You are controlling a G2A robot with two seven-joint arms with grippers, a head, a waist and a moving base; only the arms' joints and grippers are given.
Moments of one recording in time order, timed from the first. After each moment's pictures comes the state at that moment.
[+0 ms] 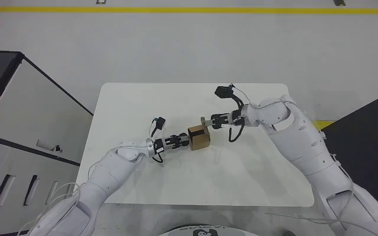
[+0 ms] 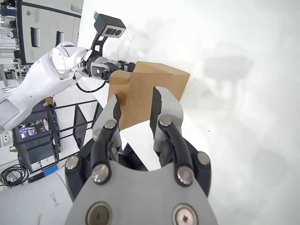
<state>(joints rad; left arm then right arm) 1.04 -1.19 -0.76 -0.86 -0.40 -0.58 -0.79 -0.90 -1.09 0.93 -1.45 -0.24 0.00 1.15</state>
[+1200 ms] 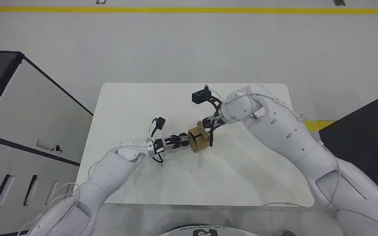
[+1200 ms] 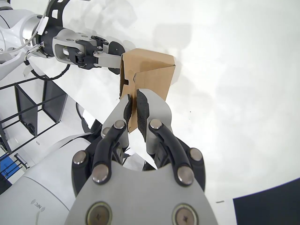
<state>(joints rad) 1.04 -1.19 -0.76 -0.86 -0.40 -0.58 -0.79 -0.66 -1.18 0.65 -1.46 -0.48 0.19 1.37</state>
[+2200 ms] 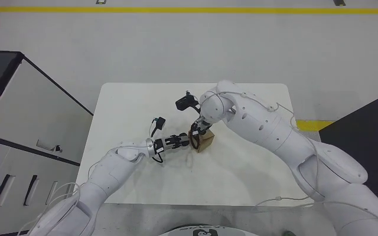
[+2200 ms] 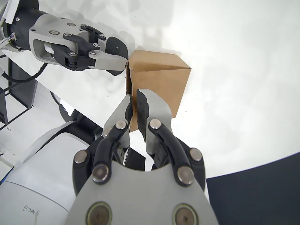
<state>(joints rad) 1.04 -1.19 -0.76 -0.86 -0.40 -0.58 -0.79 -0.51 -1.33 0.43 -1.26 -0.51 0.18 1.43</state>
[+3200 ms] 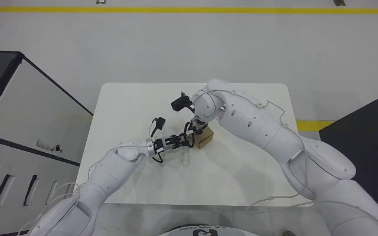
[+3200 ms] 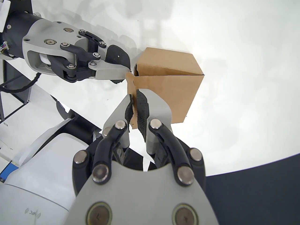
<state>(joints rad) 1.04 -1.19 -0.76 -0.86 -0.40 -0.58 -0.79 -0.48 -1.42 0.41 -1.14 -0.52 0.14 1.44</state>
